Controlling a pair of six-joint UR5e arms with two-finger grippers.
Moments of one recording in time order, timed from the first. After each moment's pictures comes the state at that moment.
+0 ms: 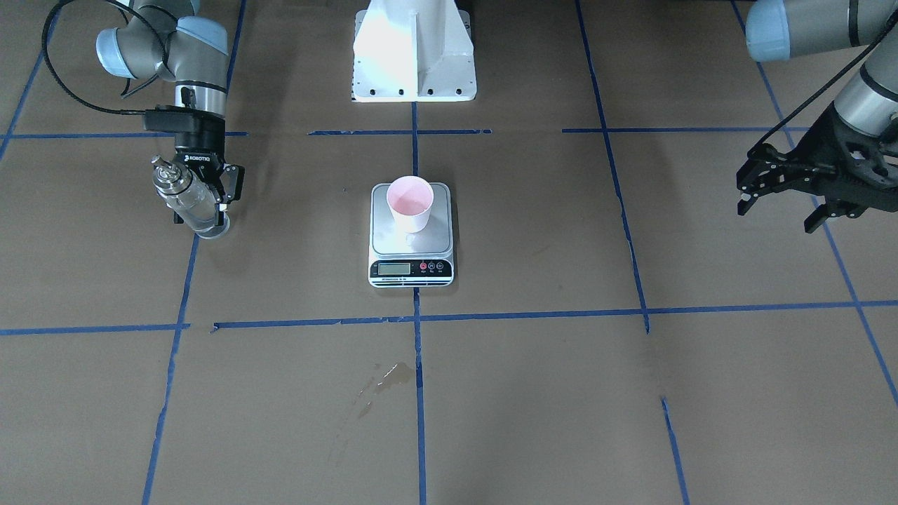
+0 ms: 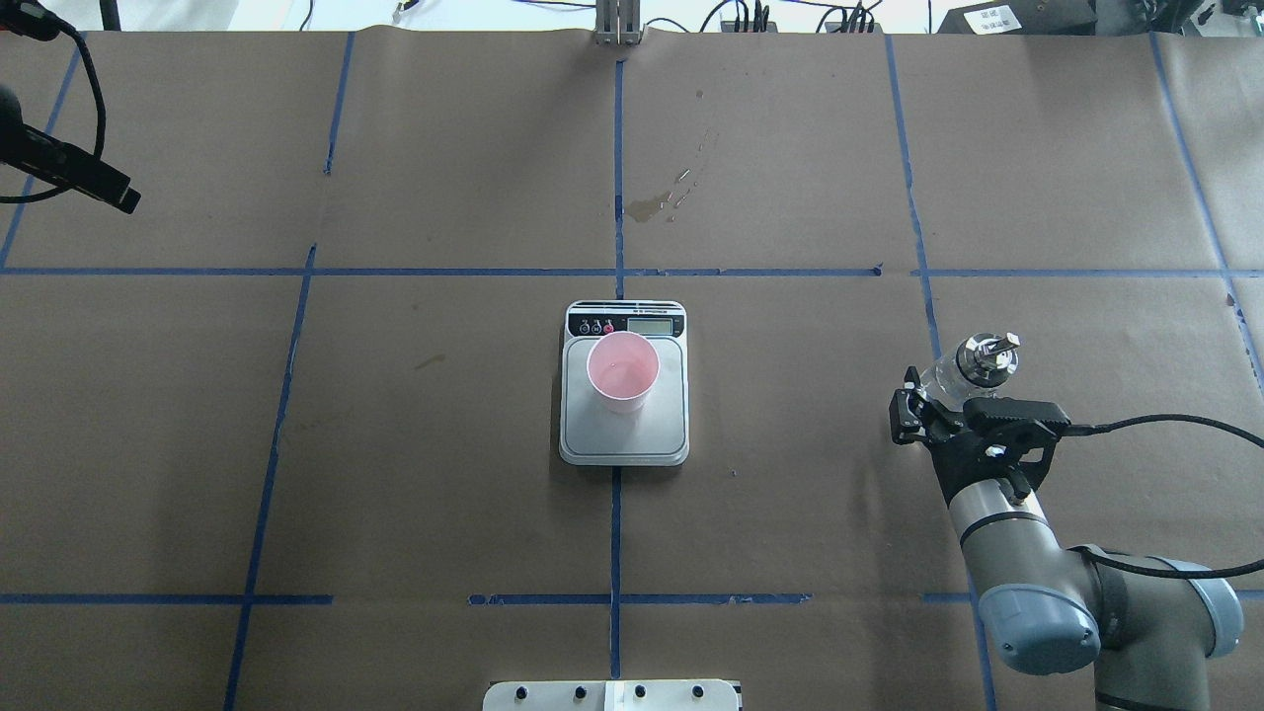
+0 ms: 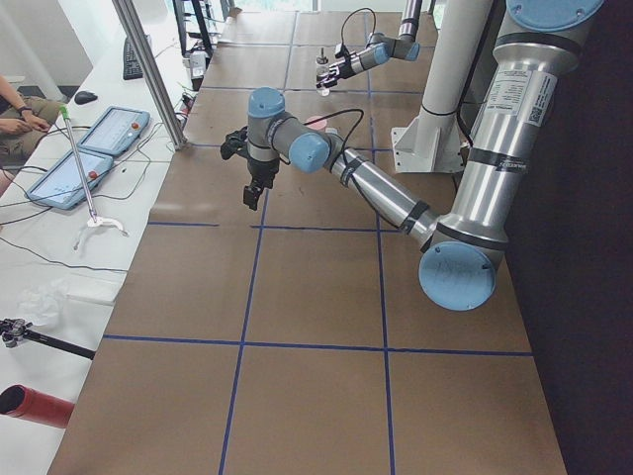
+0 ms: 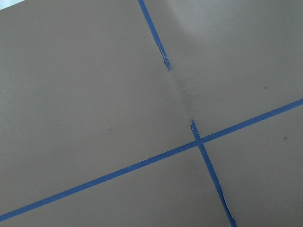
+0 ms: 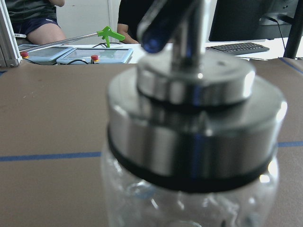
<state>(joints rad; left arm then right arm) -1.16 -1.81 -1.93 -1.57 -2.19 -0.32 0.17 -1.63 1.84 -1.00 0.63 1.53</state>
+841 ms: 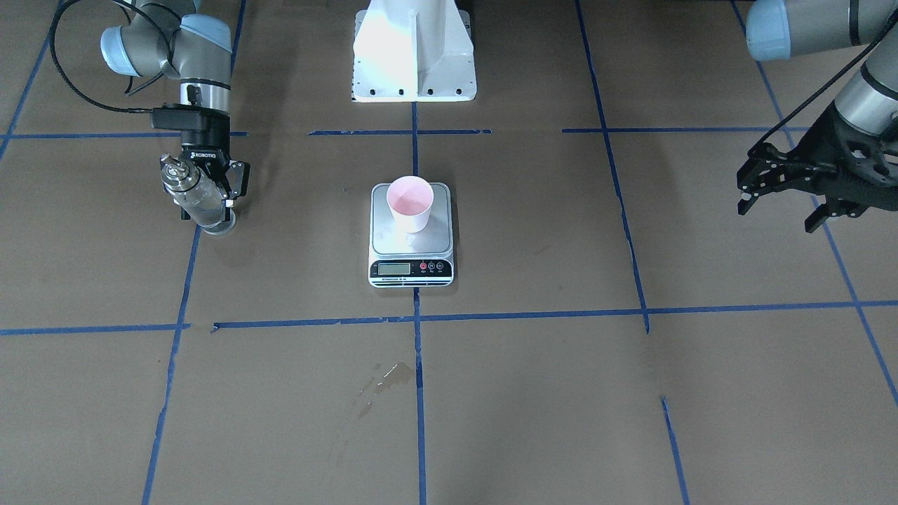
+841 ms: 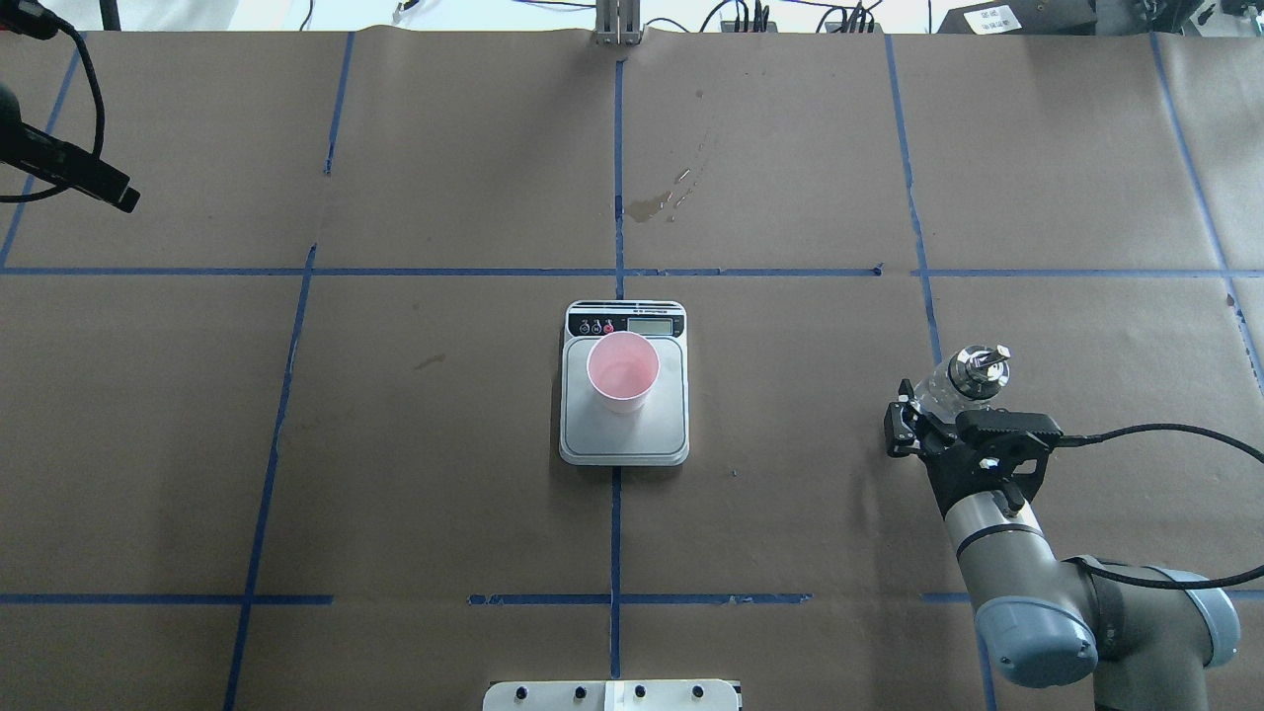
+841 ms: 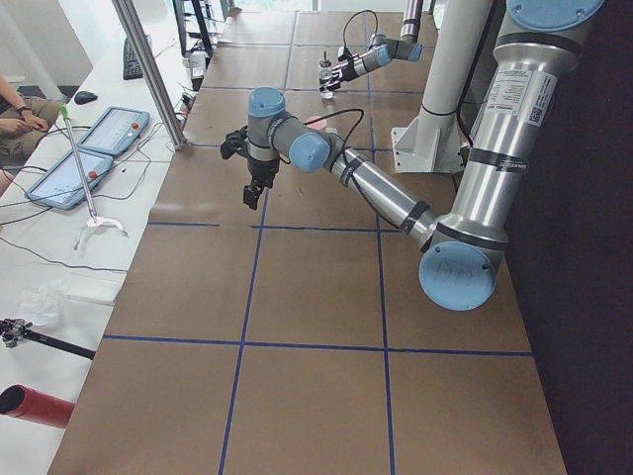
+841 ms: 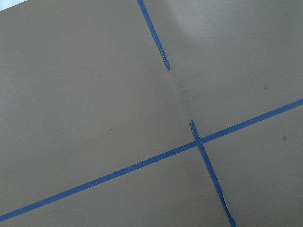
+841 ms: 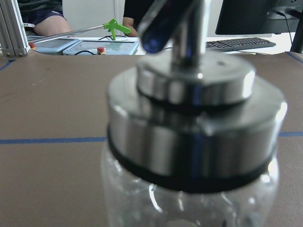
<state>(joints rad) -1.16 -1.81 -1.93 -1.57 -2.19 -0.32 0.15 -1.63 1.83 -1.00 0.63 1.53</state>
